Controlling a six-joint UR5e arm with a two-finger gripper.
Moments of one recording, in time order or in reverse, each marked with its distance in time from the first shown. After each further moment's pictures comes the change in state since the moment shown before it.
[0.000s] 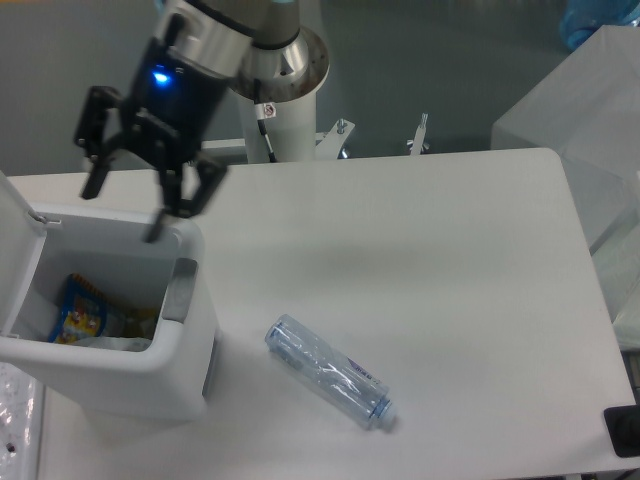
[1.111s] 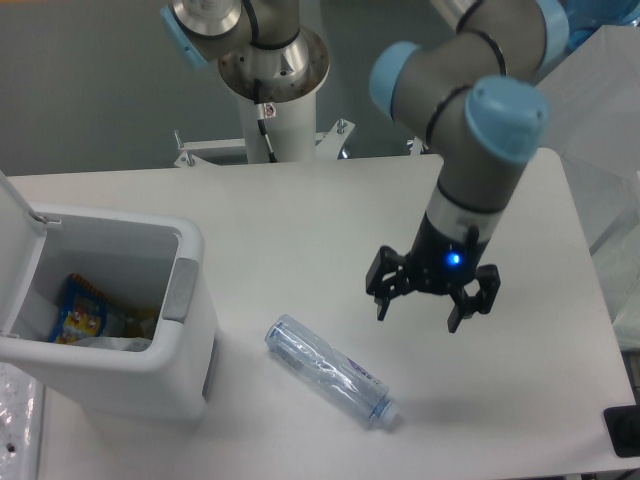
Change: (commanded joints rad) arm 0.100 -0.428 0.259 -0.270 0.449 -0.090
